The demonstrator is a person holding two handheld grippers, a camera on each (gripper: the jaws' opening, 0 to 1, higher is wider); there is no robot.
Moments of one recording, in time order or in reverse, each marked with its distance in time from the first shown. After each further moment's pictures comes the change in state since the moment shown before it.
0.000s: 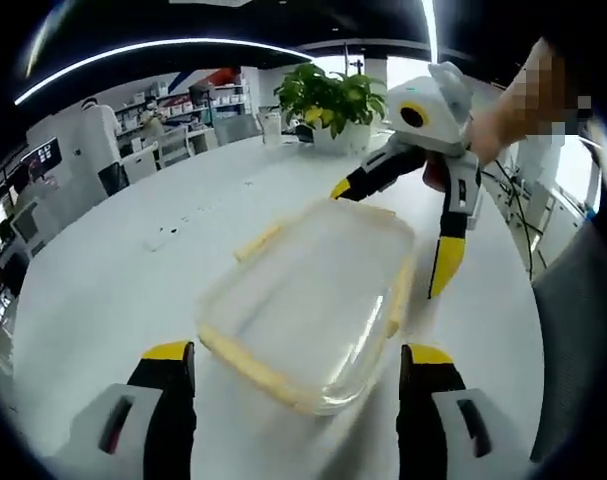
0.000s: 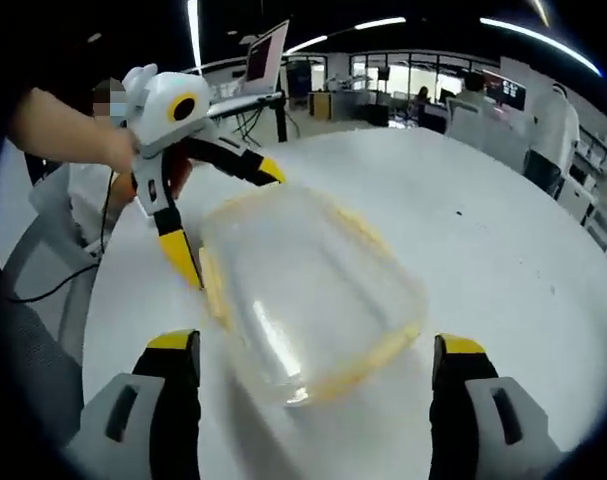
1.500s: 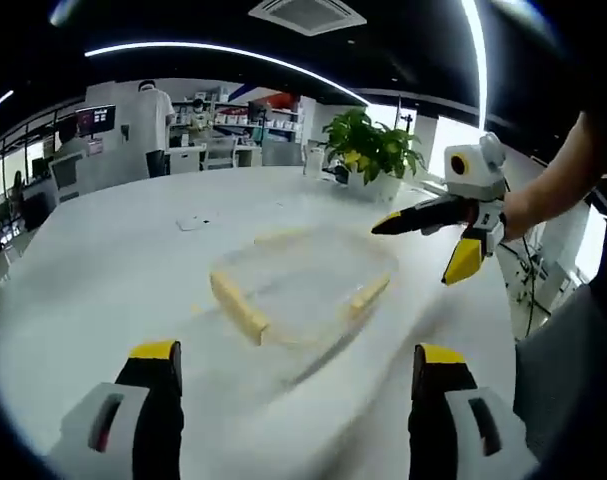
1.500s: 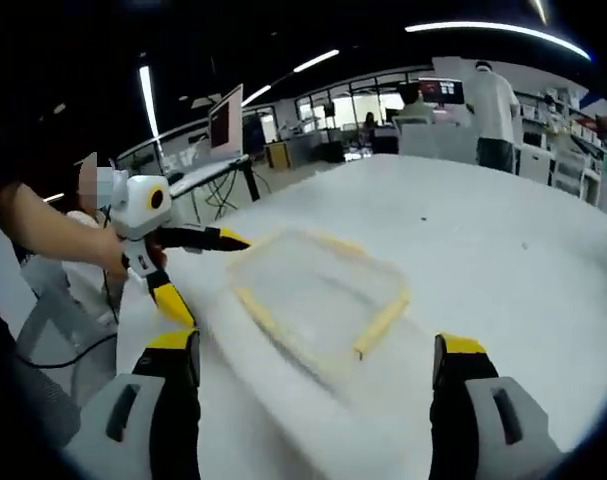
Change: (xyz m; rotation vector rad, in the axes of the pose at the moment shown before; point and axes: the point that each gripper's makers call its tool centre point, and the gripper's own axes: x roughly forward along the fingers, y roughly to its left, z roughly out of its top) left arm -0.047 -0.019 -0.009 -0.266 -0.157 0.102; right arm -0.049 0.017 0.008 0.224 -0.198 -0.082
